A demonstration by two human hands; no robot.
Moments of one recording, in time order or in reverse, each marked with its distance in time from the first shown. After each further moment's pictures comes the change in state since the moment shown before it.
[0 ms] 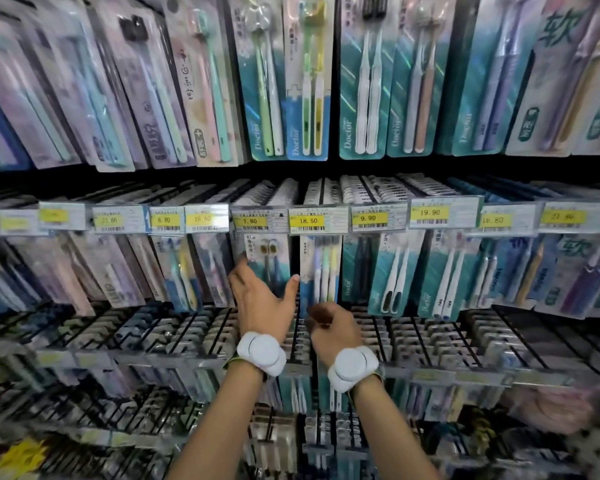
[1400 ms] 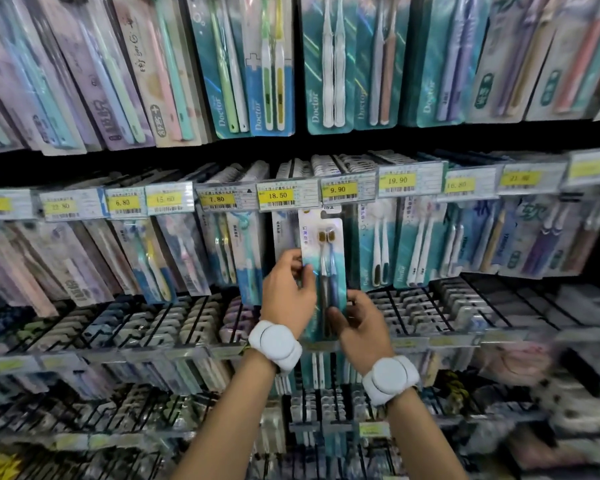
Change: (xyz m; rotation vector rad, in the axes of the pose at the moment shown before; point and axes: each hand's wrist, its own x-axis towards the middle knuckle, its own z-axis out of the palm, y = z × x) left_hand -0.037 0.027 0.035 -0.197 -0.266 0.185; right_hand -0.034 0.053 -0.046 0.167 0.164 -0.043
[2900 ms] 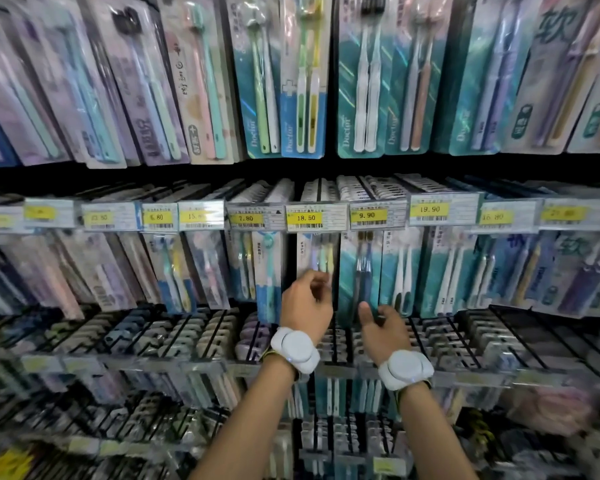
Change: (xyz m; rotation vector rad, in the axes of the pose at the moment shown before) left_hand 0.026 -0.026 0.011 0.021 -0.002 -0.020; right_hand 0.045 -0.016 0.003 -0.033 0.041 0.318
